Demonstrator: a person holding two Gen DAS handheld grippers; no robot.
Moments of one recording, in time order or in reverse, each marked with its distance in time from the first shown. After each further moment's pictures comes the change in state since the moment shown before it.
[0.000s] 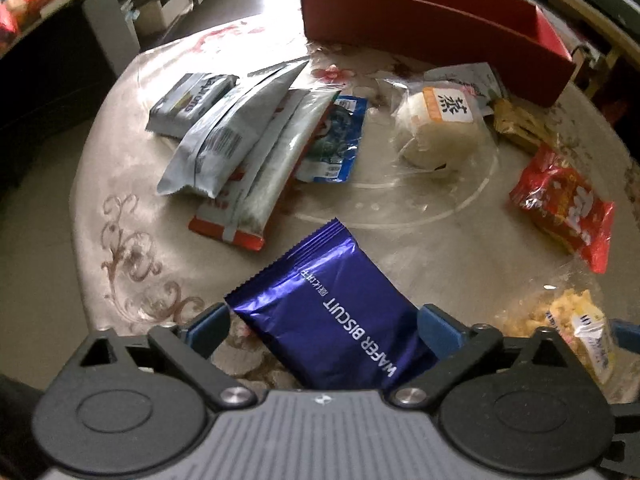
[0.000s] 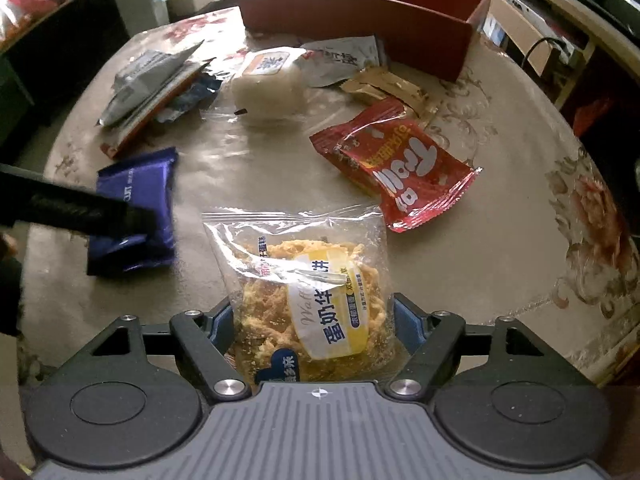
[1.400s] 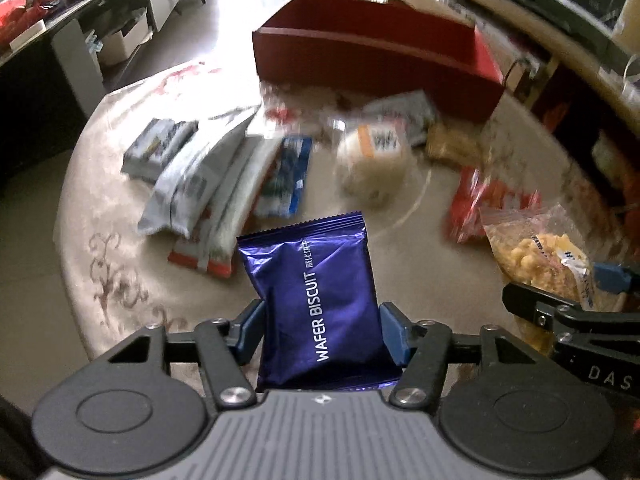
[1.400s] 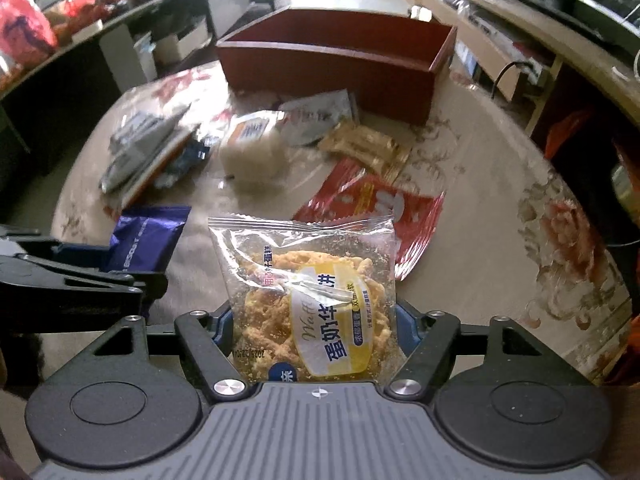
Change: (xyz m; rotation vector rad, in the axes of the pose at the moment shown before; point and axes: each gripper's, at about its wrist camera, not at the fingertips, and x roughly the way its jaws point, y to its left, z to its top) left arm -0.046 0.000 0.011 0.068 -0.060 -0.150; right arm -0.036 -0.013 0.018 0.090 -0.138 -0.006
